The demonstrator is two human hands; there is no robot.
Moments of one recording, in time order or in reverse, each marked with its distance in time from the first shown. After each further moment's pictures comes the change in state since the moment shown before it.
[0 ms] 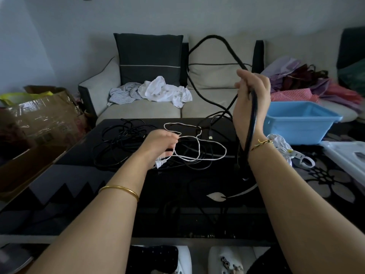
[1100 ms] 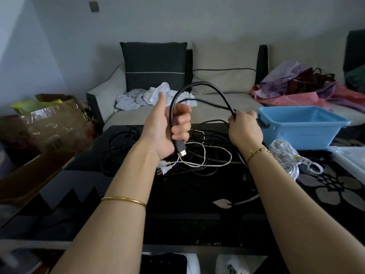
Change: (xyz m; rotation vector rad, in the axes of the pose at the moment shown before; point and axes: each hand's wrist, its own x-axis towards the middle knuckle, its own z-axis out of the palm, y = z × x) left_hand -0.033 0.066 -0.003 -0.777 -0.433 0.145; right_hand -0.009 0.026 0.002 -0.911 -0.474 0.278
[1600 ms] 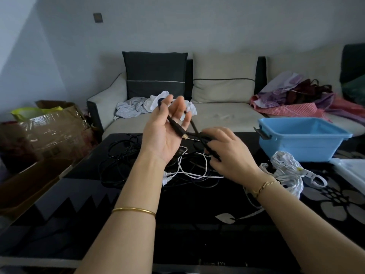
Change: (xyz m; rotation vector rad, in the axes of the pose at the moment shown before) left_hand 0.015 0.000 -0.003 -0.297 0.118 0.342; right_hand -0.027 0.006 0.015 -0.028 0.039 -0.892
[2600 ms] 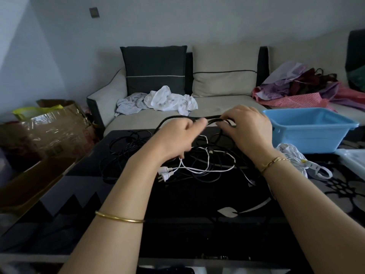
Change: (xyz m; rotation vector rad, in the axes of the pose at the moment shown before) left_hand -0.014 0.001 0.008 1.683 -0.181 -0.132; right_hand 0.020 0.016 -0.026 -0.159 0.147 0.374
